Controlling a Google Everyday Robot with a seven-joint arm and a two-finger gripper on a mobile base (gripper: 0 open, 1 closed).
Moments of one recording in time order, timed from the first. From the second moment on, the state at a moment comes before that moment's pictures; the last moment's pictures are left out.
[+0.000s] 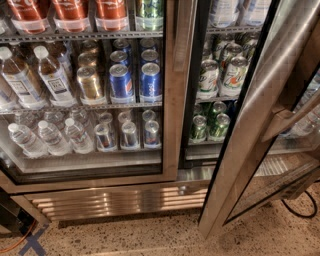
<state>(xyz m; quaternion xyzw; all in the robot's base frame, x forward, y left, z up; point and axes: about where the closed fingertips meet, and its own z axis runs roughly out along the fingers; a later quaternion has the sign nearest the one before) 0.300 -0.164 1.155 -0.42 0.74 0.08 0.52</state>
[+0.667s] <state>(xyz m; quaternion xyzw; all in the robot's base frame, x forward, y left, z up) 0.300 -0.164 1.155 -0.42 0.74 0.08 0.52</state>
